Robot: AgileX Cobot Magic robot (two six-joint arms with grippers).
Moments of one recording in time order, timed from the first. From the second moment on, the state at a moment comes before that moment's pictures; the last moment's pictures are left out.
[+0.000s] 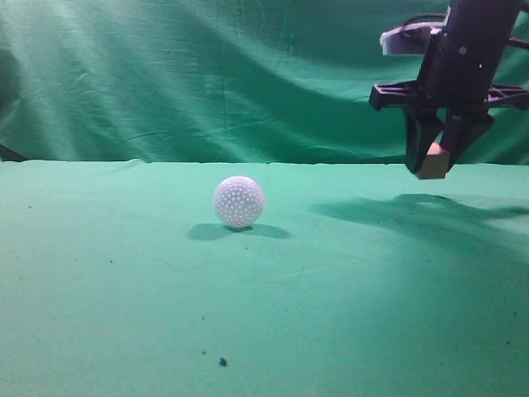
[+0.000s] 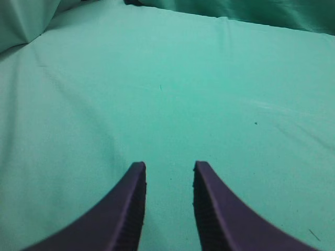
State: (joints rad) left arm 0.05 -0.02 0.02 0.15 0.37 -0.27; right arm 0.26 2.02 -1.35 -0.08 0.54 0.11
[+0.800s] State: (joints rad) left arm 0.05 -0.02 0.02 0.15 0.37 -0.27; right arm 0.26 1.78 -1.48 -0.06 1.00 0.11
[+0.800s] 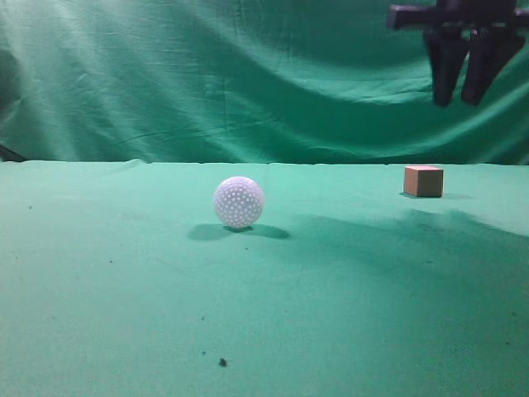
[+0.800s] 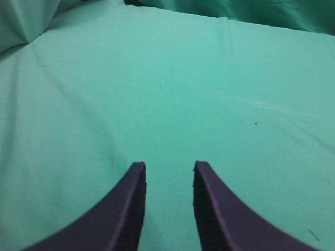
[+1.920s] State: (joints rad) left arm 0.05 -0.02 0.02 0.15 0.37 -0.27; right arm 0.26 0.58 -0.65 0.06 0.95 0.14
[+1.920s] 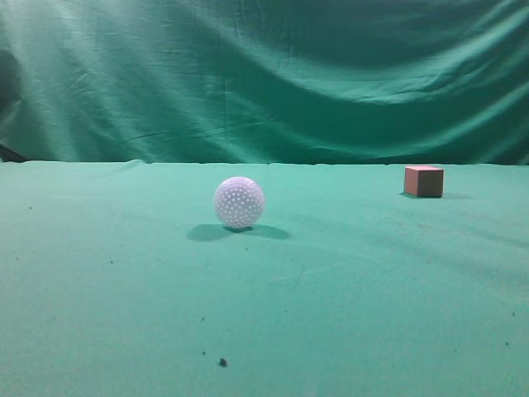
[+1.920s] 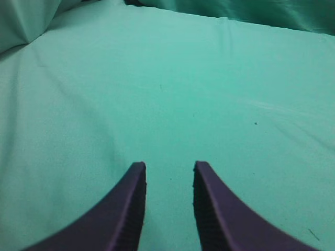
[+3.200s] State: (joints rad) left arm 0.05 -0.02 0.02 0.15 0.37 -0.27; right arm 0.04 -0.01 0.03 -0.06 0.40 0.11
